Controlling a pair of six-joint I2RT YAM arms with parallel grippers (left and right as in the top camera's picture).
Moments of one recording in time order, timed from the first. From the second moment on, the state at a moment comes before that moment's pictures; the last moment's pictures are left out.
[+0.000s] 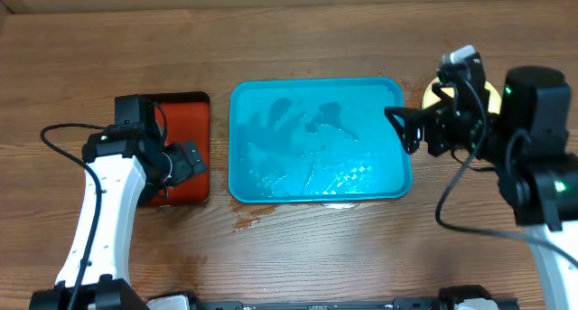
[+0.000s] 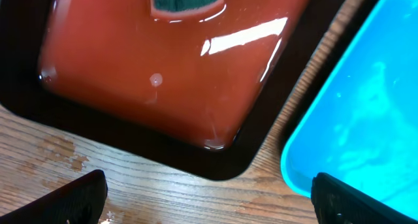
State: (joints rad) left arm 0.13 1.44 1.07 -1.05 0.05 -0.39; right arm 0.09 1.11 1.29 -0.80 -0.47 -0.11
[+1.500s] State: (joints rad) left arm 0.13 1.46 1.06 -1.04 0.05 -0.39; right arm 0.11 0.25 0.07 0.32 -0.39 0.04
